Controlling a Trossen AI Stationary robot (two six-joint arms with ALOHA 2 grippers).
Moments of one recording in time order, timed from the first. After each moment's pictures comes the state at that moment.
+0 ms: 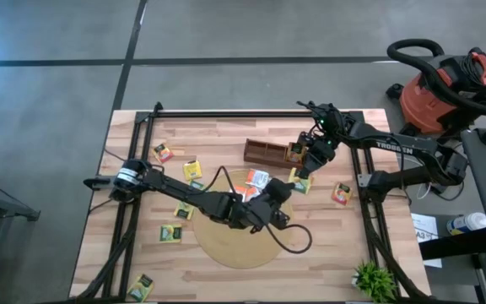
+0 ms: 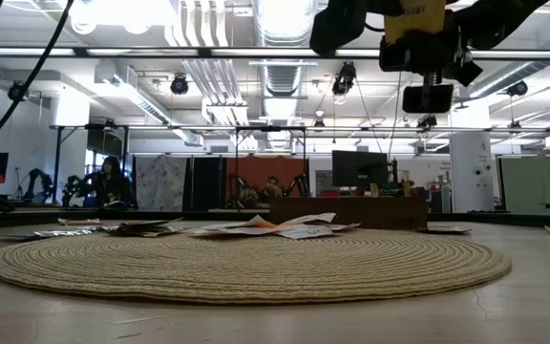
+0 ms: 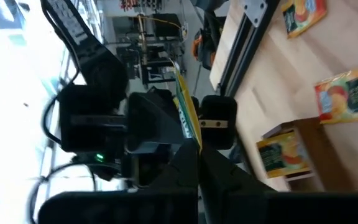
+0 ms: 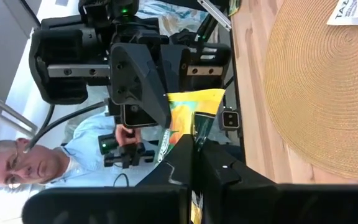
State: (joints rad) left arm -0.30 2.00 1.68 0.07 -0.89 1.32; right arm -0.57 1.21 0.77 -0.22 -1.36 0.75
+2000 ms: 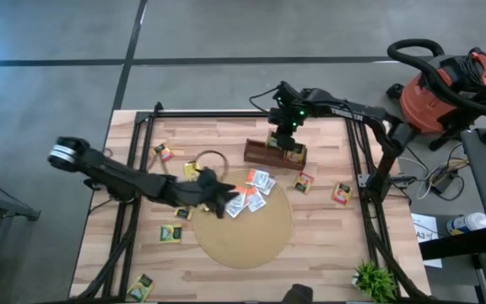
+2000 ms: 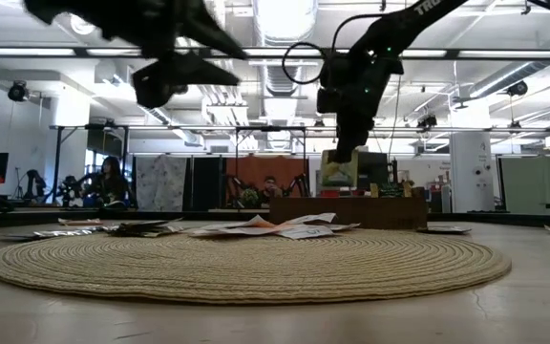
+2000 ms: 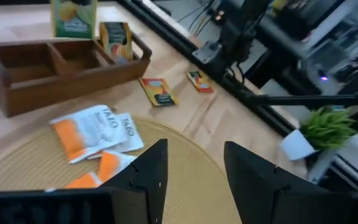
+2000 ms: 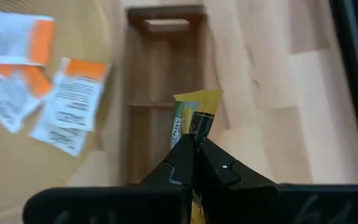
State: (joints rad) left arm -0.27 1.27 0.69 0.25 -0.47 -0.77; right arm -0.62 1.80 1.45 -0.85 -0.29 -0.36
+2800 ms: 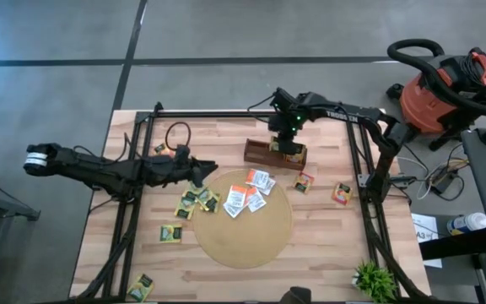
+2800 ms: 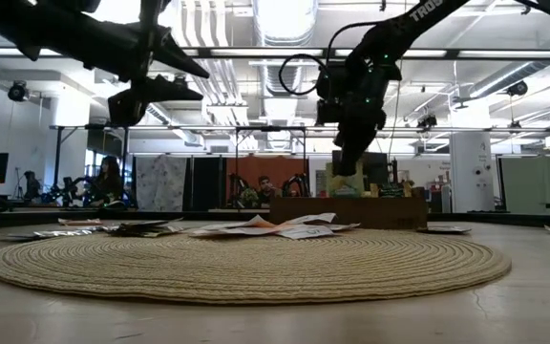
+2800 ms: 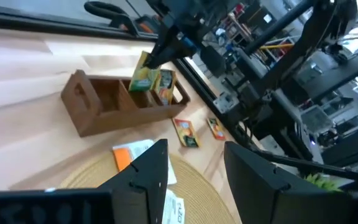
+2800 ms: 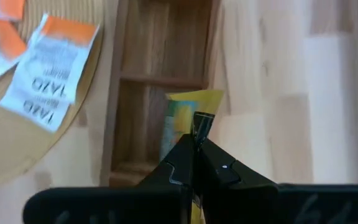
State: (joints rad) left arm -0.02 0.94 0.45 0.30 -0.36 -0.86; right arm -0.59 1.83 1.41 -0.85 -0.23 -0.45
